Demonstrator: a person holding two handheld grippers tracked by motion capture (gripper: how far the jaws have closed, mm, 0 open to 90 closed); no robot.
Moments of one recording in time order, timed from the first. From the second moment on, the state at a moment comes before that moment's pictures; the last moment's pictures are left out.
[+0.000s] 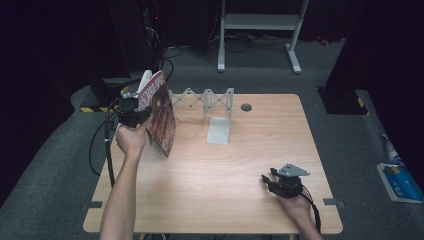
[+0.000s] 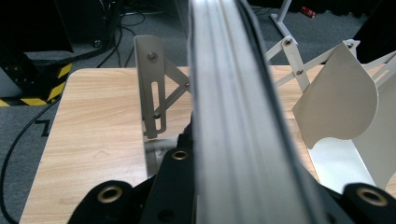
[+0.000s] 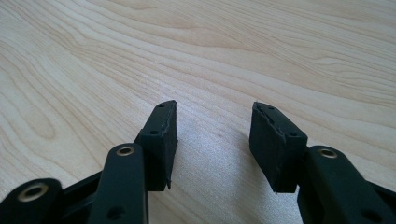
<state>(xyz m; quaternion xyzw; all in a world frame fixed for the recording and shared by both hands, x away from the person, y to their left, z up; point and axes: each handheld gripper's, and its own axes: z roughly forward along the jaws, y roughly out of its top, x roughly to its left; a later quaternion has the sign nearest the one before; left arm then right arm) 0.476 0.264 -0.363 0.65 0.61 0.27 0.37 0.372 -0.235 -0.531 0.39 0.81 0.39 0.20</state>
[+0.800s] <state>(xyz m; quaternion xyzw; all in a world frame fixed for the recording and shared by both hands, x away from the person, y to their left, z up) 0.474 0.277 -0.365 0.65 0.62 0.27 0.35 0.372 -0.235 -0.532 0.39 0.81 0.39 0.20</state>
